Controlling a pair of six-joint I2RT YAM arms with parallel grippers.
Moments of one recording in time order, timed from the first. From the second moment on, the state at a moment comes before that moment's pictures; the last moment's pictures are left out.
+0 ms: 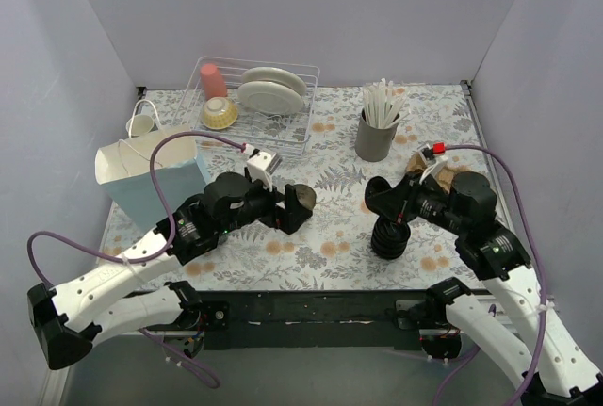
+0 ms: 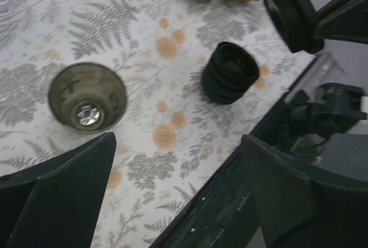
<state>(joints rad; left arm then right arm) -0.91 0.92 0.85 -0.31 -0.04 -0.43 0.46 0.62 0.78 -0.51 -0.38 0.49</state>
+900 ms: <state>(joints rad) -0.91 1.08 0.85 0.35 0.51 -0.61 0.47 0.47 0.66 0.12 -0.72 1.01</state>
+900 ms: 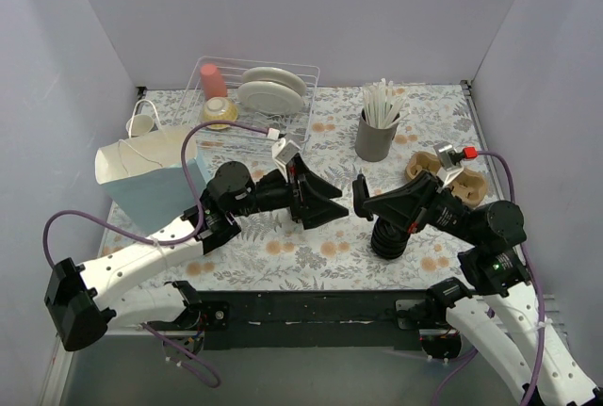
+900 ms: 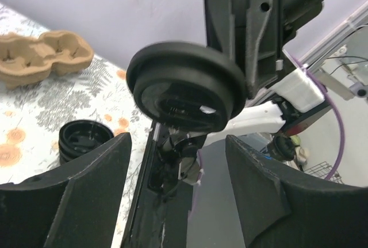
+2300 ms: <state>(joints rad) -1.00 1.16 0.87 0.42 0.41 -0.72 0.47 0.36 0.56 0.11 -0.59 1.07</state>
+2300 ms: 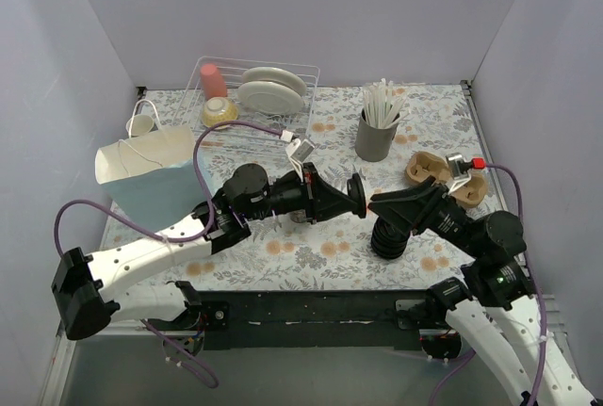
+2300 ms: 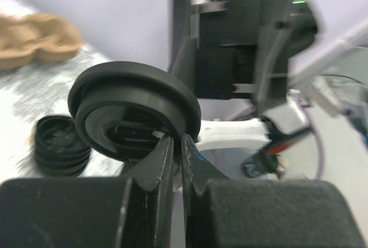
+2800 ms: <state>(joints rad) -1.00 1.30 1.40 -0.68 -0.20 -0.61 0.47 0.33 0.75 -0.42 -0.34 0.70</state>
